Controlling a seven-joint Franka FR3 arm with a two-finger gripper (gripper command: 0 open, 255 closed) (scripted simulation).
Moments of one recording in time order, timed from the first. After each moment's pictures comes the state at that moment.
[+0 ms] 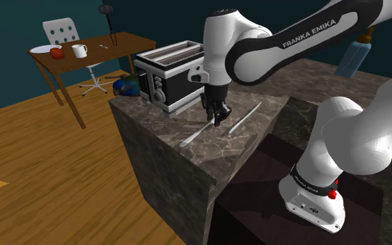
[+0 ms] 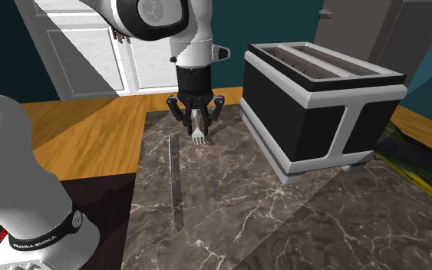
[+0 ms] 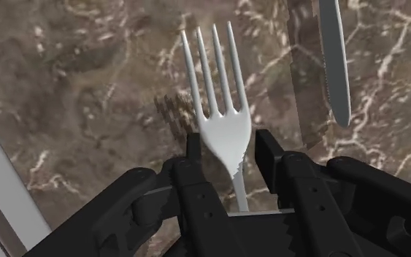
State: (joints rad) arm 0.44 -0.50 -0.08 -2.64 -0.10 2.13 -0.94
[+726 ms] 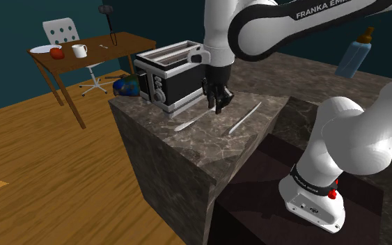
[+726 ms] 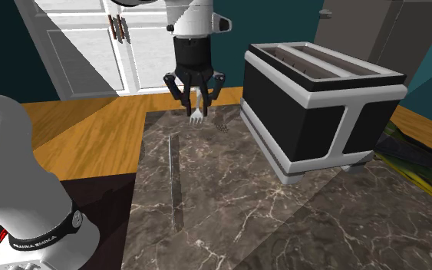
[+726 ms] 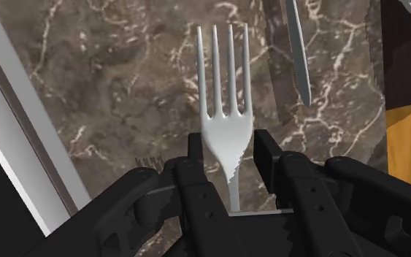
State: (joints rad) arm 0.44 -0.56 -0.07 -2.54 -0.09 1.97 -0.95
